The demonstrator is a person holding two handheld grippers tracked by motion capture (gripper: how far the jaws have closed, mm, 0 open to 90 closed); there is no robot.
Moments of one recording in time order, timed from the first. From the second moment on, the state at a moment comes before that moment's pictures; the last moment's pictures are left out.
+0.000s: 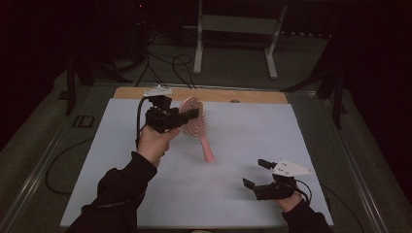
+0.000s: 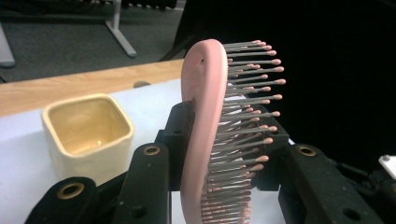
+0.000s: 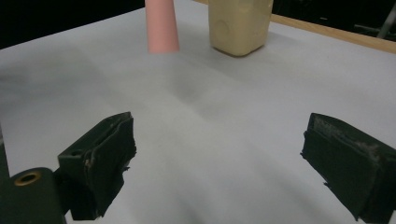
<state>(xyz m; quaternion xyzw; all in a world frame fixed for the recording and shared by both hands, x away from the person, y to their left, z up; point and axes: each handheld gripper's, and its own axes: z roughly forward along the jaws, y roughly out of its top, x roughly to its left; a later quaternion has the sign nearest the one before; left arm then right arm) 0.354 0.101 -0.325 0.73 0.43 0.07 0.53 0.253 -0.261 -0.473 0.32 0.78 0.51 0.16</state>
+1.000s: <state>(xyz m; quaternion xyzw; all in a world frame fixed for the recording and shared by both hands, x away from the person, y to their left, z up) 0.398 0.116 -0.284 0.70 0.44 0.14 0.54 0.253 -0.259 -0.472 0.32 0.78 0.51 0.16</state>
